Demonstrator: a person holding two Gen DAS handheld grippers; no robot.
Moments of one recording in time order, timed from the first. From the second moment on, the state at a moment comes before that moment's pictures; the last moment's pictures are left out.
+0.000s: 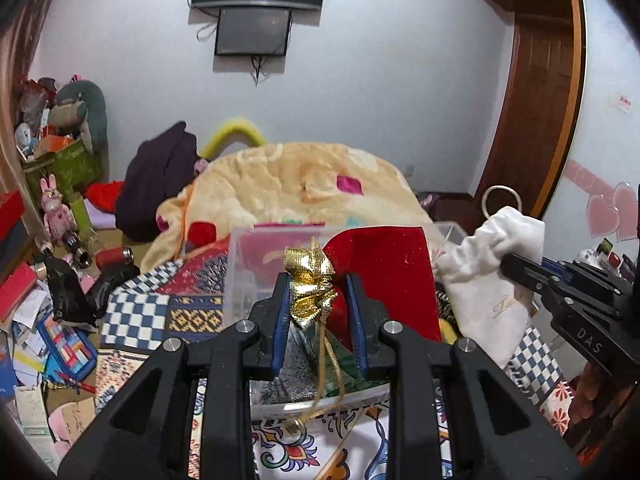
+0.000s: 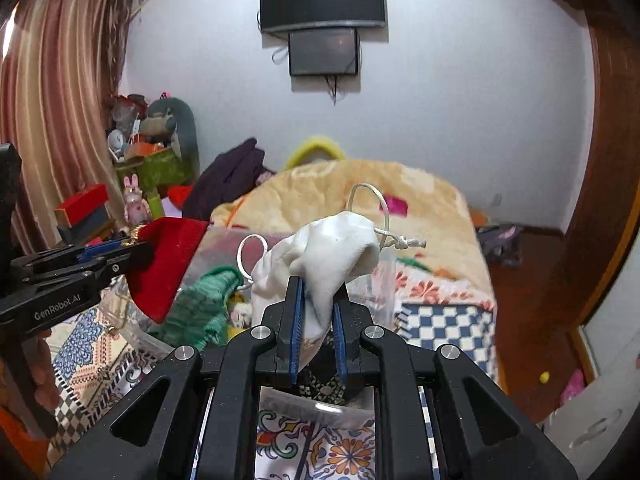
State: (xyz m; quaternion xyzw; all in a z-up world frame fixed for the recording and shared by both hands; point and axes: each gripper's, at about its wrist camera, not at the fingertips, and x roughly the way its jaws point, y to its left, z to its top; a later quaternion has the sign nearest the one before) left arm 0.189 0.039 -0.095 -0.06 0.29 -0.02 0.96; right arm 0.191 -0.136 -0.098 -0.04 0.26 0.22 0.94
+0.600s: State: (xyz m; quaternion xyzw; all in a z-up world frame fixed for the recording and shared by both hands) left arm 0.190 0.036 -0.108 -0.06 0.32 -0.03 0.94; right arm 0.196 -0.134 -0.105 -0.04 0.30 0.22 0.93
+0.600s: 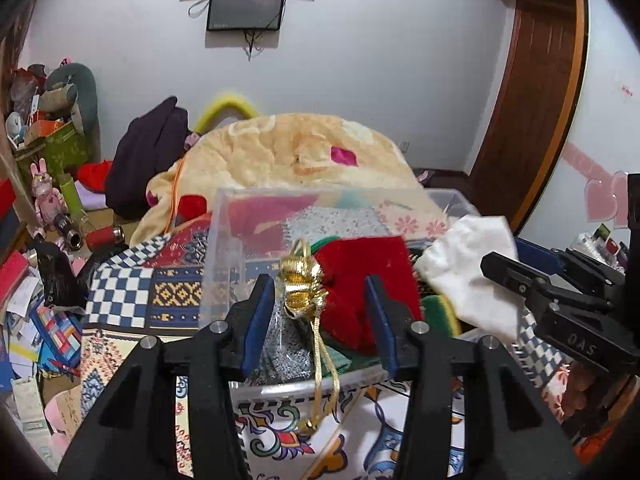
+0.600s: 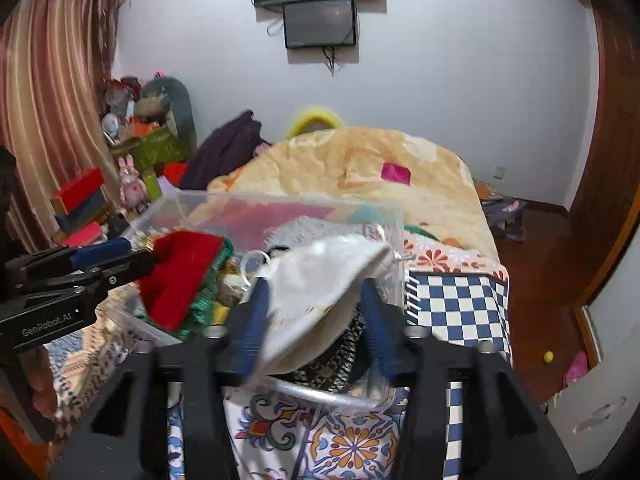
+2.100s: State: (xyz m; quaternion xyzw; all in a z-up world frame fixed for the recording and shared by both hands) left arm 0.001 0.002 0.036 -0.03 0.09 -0.05 0.99; right arm 0.043 -0.169 0.012 0.00 0.09 0.25 0.97
